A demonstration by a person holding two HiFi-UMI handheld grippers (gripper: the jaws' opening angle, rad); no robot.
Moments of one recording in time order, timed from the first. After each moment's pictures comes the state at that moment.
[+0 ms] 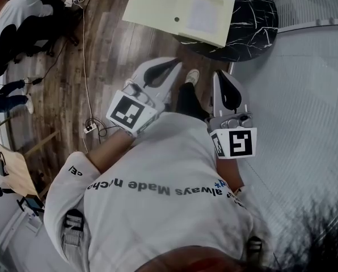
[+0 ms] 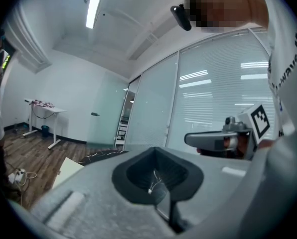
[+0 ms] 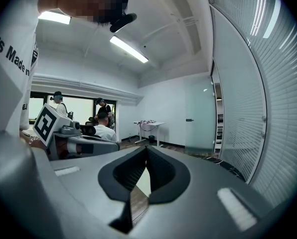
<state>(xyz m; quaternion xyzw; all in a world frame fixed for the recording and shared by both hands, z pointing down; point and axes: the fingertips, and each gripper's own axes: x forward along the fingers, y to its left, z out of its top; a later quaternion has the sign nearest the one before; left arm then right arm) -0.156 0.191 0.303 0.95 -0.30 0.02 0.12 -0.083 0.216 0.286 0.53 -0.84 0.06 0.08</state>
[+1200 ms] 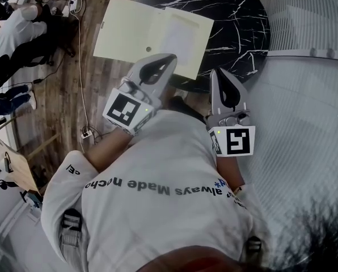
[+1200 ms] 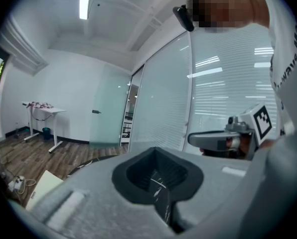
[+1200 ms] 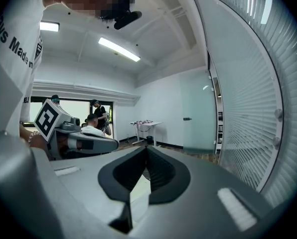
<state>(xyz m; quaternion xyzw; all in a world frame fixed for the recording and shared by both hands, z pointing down) 0.037 -0.017 0.324 0.93 -0.33 0.06 0.11 0.118 0.009 0.313 0.51 -0.85 0.07 0.07</state>
